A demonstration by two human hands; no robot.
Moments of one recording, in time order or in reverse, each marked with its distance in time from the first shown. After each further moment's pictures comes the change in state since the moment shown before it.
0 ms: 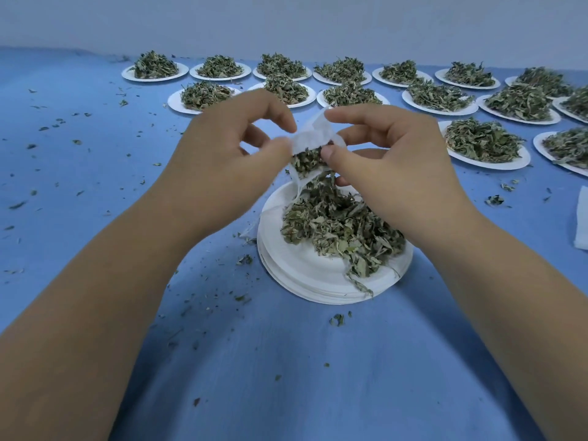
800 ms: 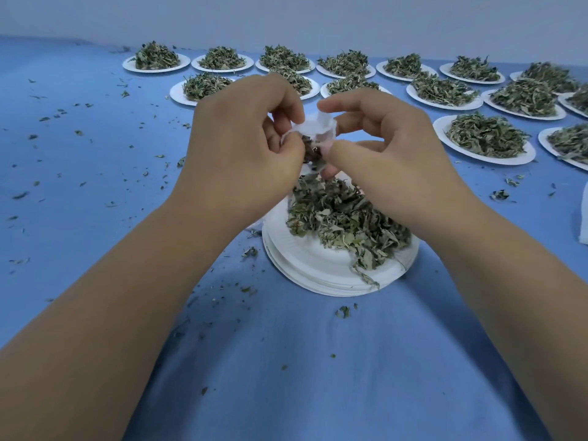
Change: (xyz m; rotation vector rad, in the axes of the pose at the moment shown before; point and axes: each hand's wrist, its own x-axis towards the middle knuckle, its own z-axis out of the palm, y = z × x) left_hand 0.000 0.000 0.017 0.187 0.233 0.187; right_hand -0.003 -0.010 0.003 -0.016 -0.127 -0.037
